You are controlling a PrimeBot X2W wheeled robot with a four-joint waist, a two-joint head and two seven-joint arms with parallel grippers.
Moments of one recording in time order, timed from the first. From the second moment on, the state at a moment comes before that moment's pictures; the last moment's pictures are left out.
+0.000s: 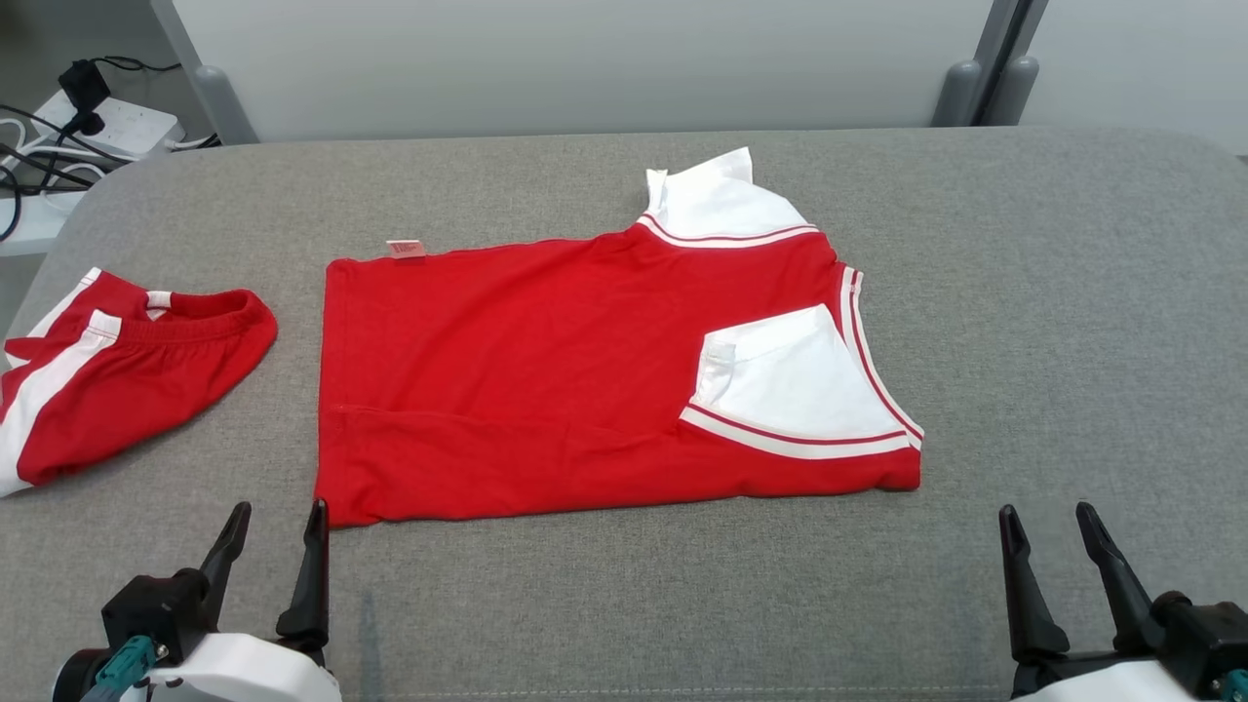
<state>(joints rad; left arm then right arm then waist) -0.03 0.41 -0.35 0.15 -0.61 0.21 -0.23 0.06 -0.06 0.01 0.13 0.23 0.13 -0.25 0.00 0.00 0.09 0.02</state>
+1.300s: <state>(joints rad) -0.38 0.34 -0.39 0.66 -0.80 -0.05 -0.02 -0.45 -0.15 0.30 0.69 0.45 0.13 -0.11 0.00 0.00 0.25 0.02</state>
